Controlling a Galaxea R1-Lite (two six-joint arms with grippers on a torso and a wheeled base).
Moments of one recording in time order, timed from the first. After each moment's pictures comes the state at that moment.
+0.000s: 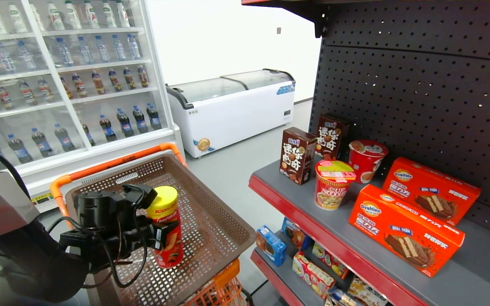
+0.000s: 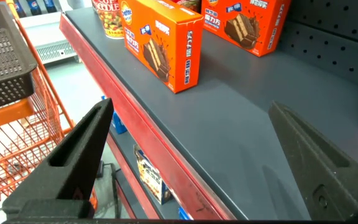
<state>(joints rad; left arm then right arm) -0.10 2.04 -0.49 -1.04 -0.23 0.08 0.00 0.00 0.00 0.00 0.07 -0.01</state>
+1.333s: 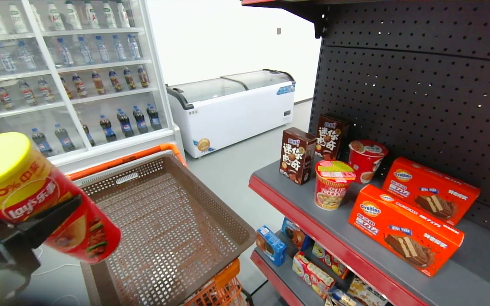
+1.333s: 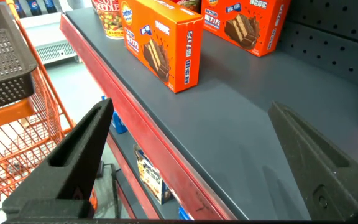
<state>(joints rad) -0.14 0.95 -0.38 -0.49 -0.07 0.03 0.00 0.00 0.00 0.00 0.07 -0.01</state>
